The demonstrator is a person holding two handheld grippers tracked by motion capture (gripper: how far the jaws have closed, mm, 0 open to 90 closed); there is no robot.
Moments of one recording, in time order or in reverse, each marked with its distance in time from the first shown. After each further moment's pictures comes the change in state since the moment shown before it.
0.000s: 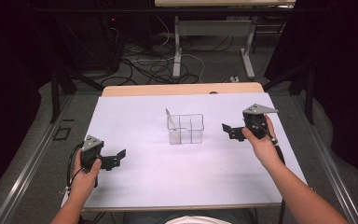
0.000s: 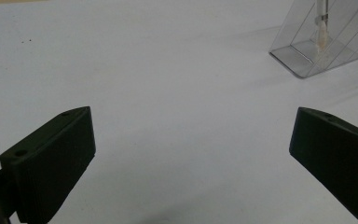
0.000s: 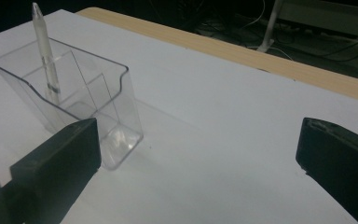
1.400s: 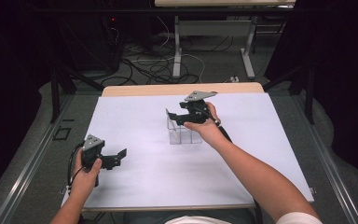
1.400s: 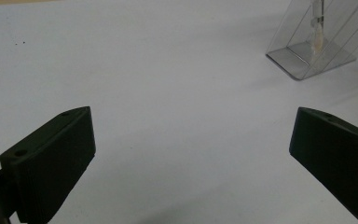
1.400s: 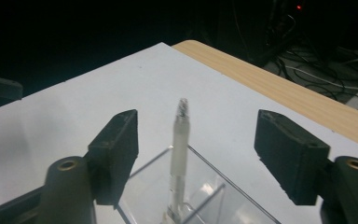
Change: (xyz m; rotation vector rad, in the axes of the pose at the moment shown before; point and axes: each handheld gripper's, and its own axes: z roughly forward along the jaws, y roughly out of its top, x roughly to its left) left arm -0.001 0.002 0.003 -0.005 -0.015 -0.002; right arm 0.105 0.067 0.119 -0.047 0.301 -0.096
